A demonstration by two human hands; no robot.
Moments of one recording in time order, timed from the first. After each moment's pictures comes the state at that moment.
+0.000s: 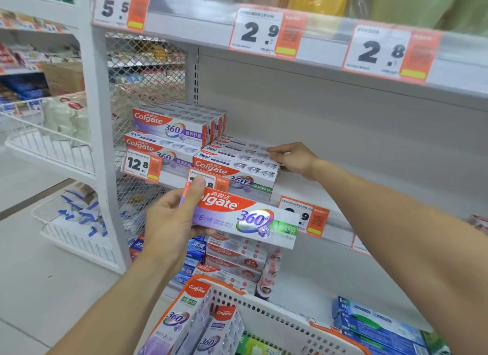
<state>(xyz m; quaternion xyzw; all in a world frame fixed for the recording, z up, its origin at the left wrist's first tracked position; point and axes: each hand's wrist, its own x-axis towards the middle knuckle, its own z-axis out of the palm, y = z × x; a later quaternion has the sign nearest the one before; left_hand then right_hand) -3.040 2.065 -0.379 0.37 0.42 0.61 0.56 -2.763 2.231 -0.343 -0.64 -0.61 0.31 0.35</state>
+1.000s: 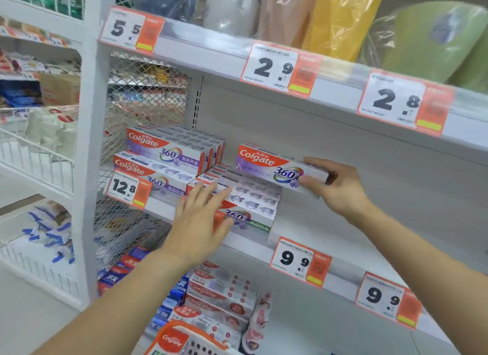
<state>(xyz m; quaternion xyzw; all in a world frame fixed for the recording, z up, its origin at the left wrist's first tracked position) -3.018 2.166 -0.403 0.78 0.50 0.36 0.10 -2.737 2.162 -0.293 -0.59 -0.65 0.11 0.47</state>
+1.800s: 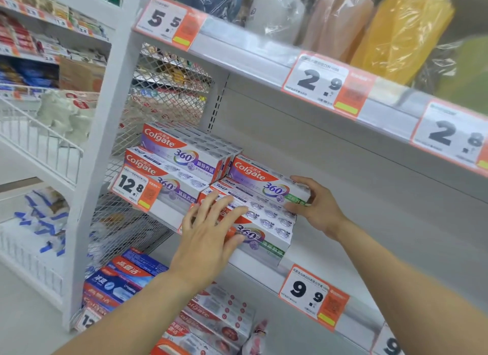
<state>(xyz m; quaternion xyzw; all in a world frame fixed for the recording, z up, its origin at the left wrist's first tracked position) -3.007 2.186 -0.441 0.76 0.48 0.43 0.01 -2.758 2.237 -0.323 -0.58 -0.66 0.25 0.40</state>
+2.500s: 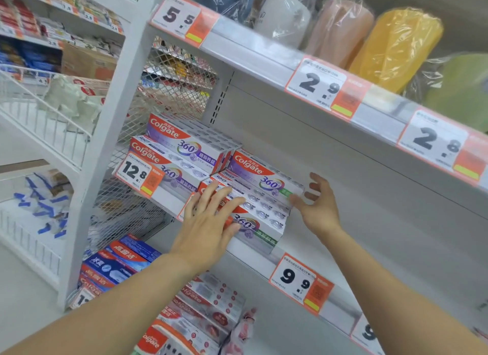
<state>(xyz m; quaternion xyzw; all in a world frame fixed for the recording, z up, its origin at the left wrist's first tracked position) -3.002 2.185 -0.444 0.76 0.47 0.44 0.00 -2.767 2.209 -0.328 -0.64 -0.61 0.11 0.46</state>
